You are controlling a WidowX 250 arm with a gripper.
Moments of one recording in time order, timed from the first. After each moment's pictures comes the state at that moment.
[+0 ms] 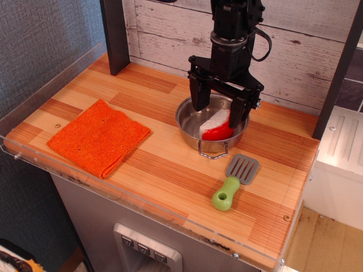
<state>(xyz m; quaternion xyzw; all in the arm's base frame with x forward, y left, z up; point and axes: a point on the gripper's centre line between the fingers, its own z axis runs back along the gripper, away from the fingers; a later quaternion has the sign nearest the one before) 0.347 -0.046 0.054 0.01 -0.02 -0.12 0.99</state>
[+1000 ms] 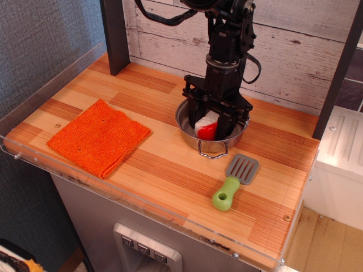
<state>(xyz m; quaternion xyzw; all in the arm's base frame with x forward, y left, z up) 0.351 -0.033 0.017 0.02 0.02 -0.12 0.99</state>
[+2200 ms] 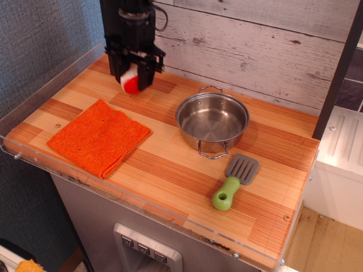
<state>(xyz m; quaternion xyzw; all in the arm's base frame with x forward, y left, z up) 0.384 0.111 0.026 0.03 0.03 -0.02 1.00</state>
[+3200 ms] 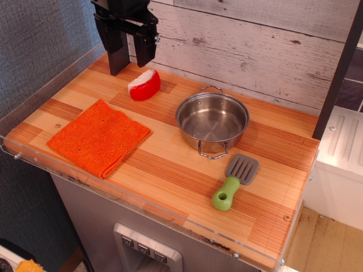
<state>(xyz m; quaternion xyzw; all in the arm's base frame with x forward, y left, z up) 0.349 0.092 0.110 0.03 -0.08 -0.08 0.99</state>
